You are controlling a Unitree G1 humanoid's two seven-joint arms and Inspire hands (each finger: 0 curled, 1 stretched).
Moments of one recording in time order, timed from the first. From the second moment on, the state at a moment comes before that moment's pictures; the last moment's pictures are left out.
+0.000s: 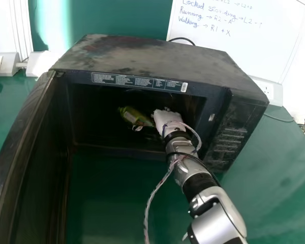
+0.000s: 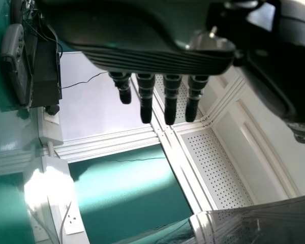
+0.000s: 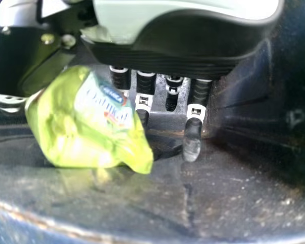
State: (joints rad) left arm 0.38 -0.02 0.44 -0.39 0.10 -0.59 0.16; right arm -1.30 -0.17 0.57 1.31 -0.76 0.04 -0.15
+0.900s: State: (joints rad) left arm 0.38 -0.02 0.44 -0.39 0.10 -0.59 0.16; right arm -1.18 -0.23 0.57 1.10 -0.76 0.10 -0.16
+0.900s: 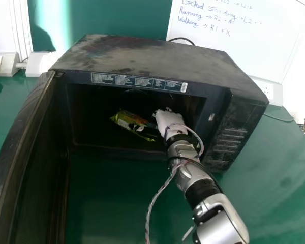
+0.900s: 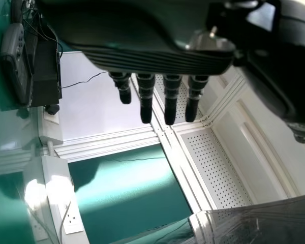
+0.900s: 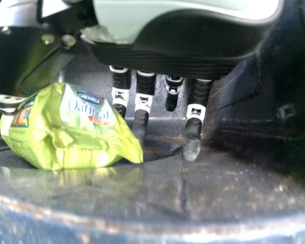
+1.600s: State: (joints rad) left arm 0.37 -0.03 0.44 -0.39 0.10 -0.60 0.17; right arm -0.84 -0.32 0.46 0.59 -0.76 0.17 -0.17
